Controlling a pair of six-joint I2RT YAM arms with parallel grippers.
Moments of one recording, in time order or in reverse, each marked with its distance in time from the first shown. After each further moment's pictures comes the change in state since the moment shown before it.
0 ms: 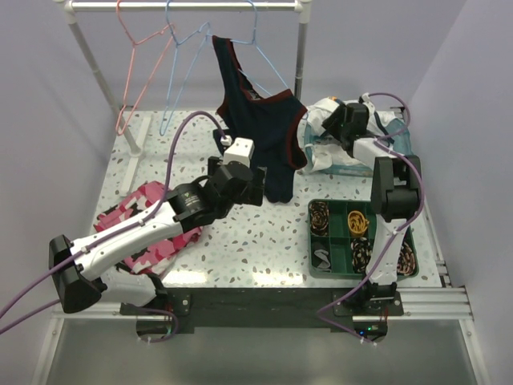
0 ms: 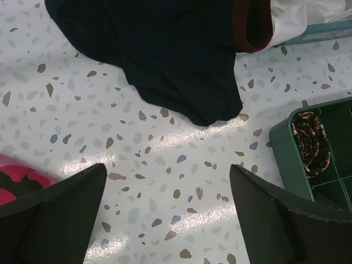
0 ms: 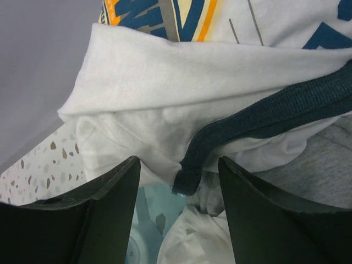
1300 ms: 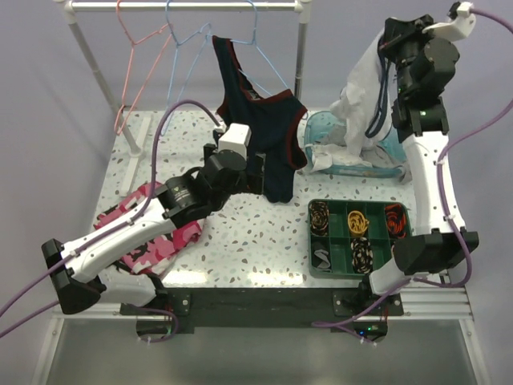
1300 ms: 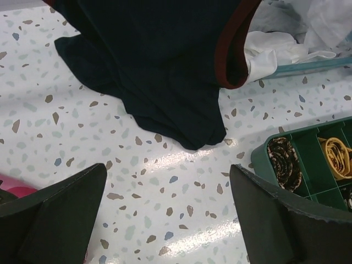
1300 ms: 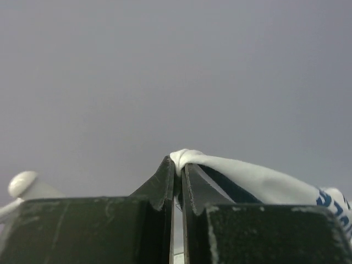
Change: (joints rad) left arm 0.010 -0.008 0.117 -0.011 -0.005 0.039; right arm -0.007 -0.556 0.373 -0.166 0.087 -0.130
